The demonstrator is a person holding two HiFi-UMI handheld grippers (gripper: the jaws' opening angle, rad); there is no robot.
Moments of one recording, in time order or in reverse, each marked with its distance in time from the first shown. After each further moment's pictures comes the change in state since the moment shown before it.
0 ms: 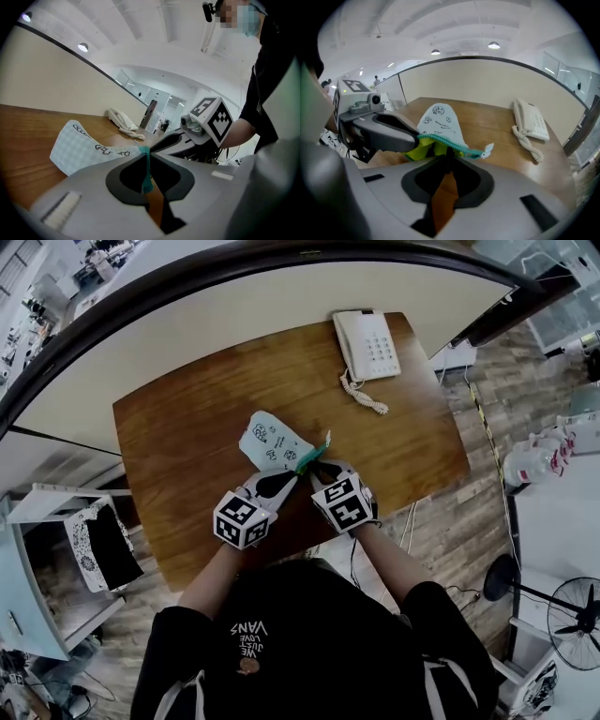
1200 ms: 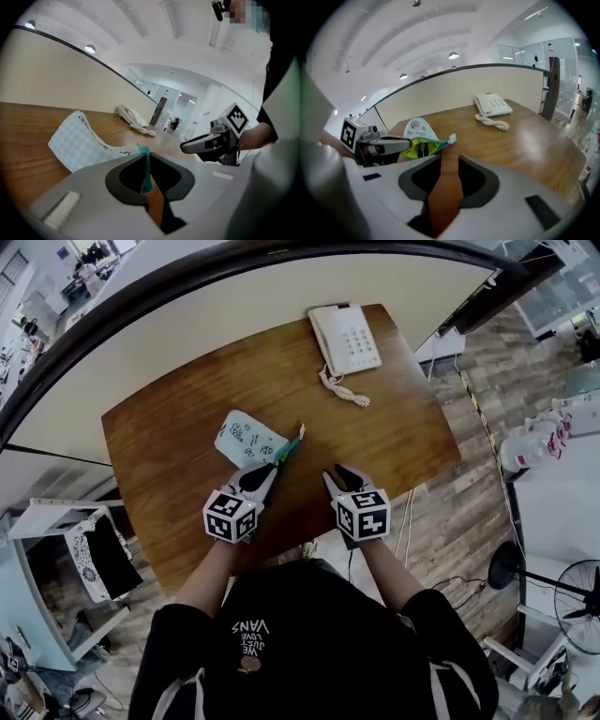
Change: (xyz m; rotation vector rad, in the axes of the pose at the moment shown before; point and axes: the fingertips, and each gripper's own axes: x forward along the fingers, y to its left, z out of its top) left arm 0.009 0.025 -0.014 -0.031 0.027 0.133; right arm -0.060 -0.046 -0.048 0.410 -0.175 -0.133
